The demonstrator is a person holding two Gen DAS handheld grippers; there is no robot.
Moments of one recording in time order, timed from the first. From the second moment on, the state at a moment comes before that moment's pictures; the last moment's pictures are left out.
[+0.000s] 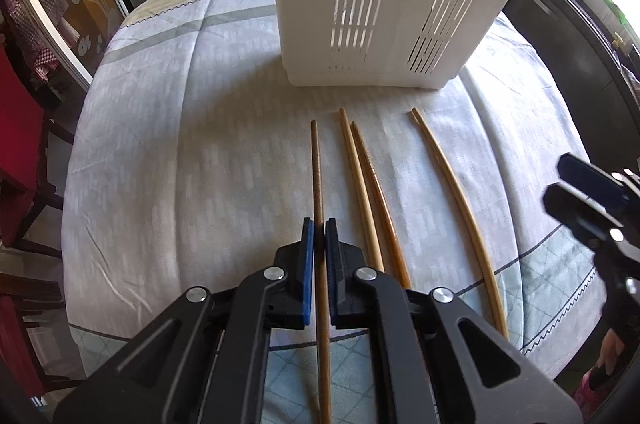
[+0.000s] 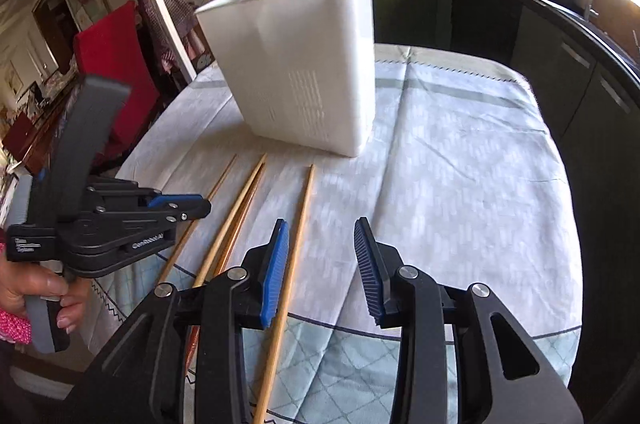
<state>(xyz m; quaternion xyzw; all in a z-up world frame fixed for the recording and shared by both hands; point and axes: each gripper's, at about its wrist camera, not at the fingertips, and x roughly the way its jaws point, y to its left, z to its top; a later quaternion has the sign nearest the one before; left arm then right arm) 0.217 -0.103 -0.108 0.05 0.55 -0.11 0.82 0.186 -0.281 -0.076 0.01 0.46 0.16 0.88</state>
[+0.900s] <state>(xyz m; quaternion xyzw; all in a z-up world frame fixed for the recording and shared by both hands) 0.167 -0.062 -0.030 0.03 0.44 -0.12 0.89 0.232 -0.230 -0.096 -0.04 0.48 0.15 0.87</state>
